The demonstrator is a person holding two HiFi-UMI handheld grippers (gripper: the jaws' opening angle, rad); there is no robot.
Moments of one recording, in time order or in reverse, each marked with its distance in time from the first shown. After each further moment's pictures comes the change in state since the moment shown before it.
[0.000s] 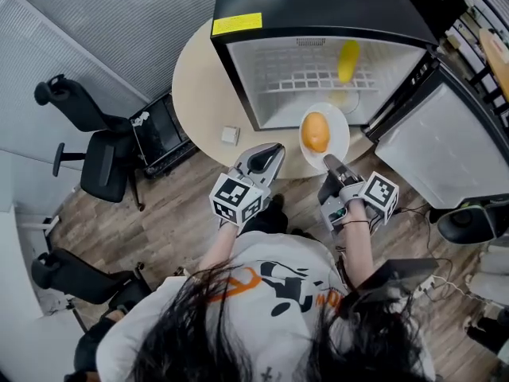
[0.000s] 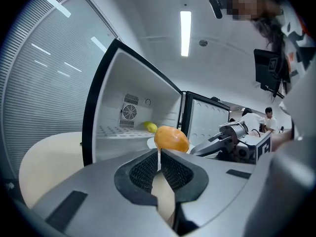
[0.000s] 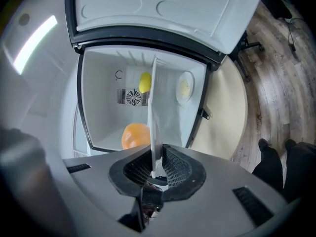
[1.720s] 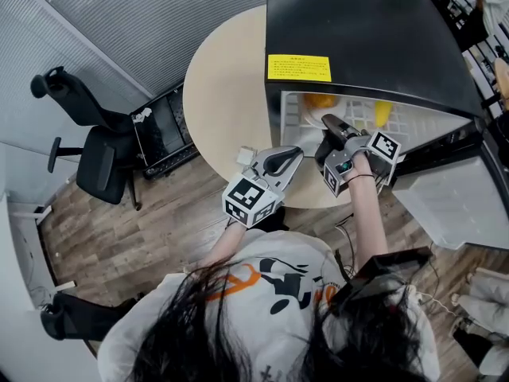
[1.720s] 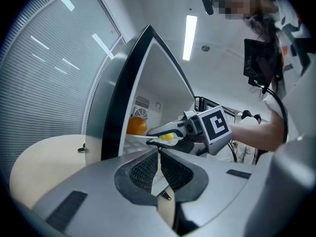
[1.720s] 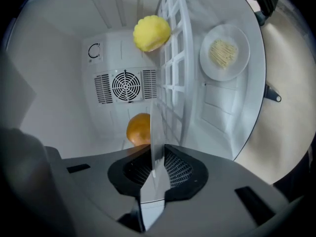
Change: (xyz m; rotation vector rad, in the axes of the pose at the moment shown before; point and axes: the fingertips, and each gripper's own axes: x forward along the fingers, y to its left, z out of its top) left arm 0.034 0.084 0.026 -0.017 -0.032 -0.063; right arm 0.194 0.083 0.037 0.187 0.075 0.037
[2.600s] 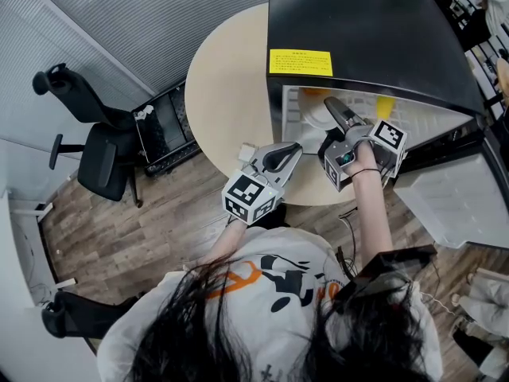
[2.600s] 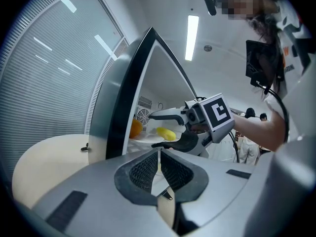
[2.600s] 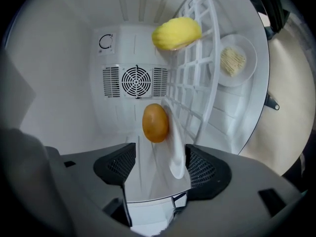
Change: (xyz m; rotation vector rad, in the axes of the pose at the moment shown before) left arm -0.002 0.002 -0.002 -0.011 -0.001 0.032; right arm -0.002 0.023 -0.004 -0.071 -0.001 -0.050
